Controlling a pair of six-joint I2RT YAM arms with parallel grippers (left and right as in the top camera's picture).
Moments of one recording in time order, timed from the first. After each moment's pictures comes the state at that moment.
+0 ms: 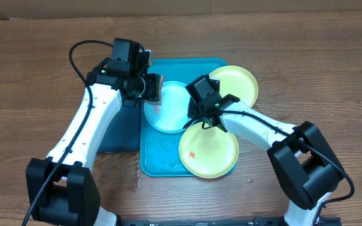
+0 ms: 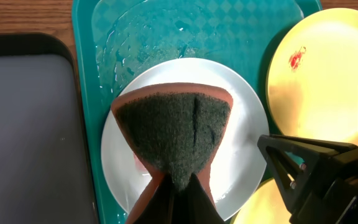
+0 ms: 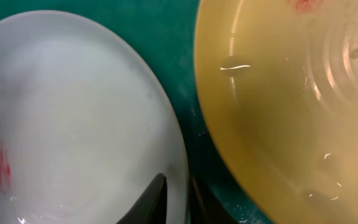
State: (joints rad) left arm -0.20 1.70 1.36 -0.77 0.22 -0.21; right arm 0.63 1.93 1.20 -0.38 0.11 0.75
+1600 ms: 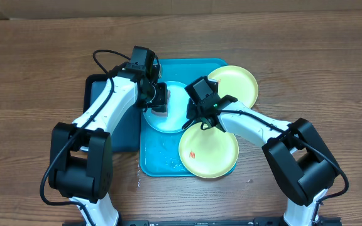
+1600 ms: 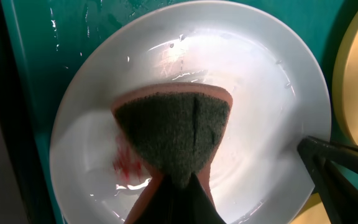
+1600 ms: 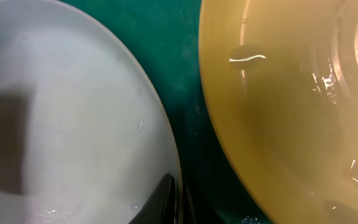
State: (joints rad) left arm -0.25 1.91 1.36 -0.75 0.21 -0.26; right arm 0.63 1.96 1.20 -0.35 0.09 0.75
